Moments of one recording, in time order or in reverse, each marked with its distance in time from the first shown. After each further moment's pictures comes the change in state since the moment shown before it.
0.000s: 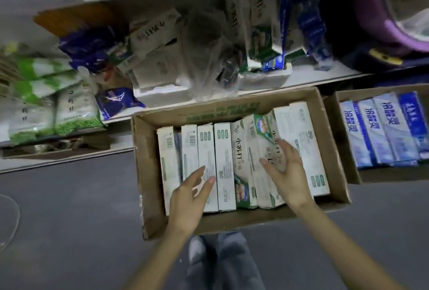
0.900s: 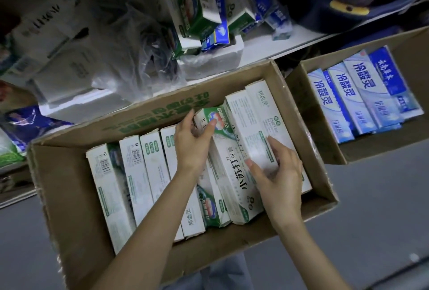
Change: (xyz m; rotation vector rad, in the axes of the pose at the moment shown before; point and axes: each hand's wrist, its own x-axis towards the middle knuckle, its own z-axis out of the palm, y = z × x) left_hand 0.134 0.065 0.124 -0.149 0.045 0.107; right_hand 0.010 0.047 -0.004 0.080 0.381 0.050
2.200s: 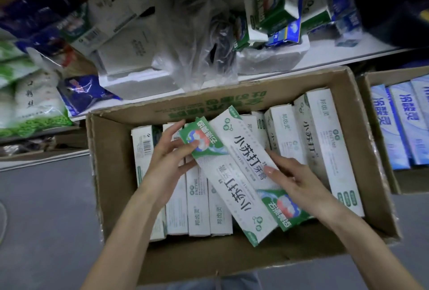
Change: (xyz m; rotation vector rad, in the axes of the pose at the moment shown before) left_hand -0.025 -0.025 -0.130 -0.478 -0.078 -0.287; right_hand 0.029 -0.011 0.018 0.079 -0.809 0.136
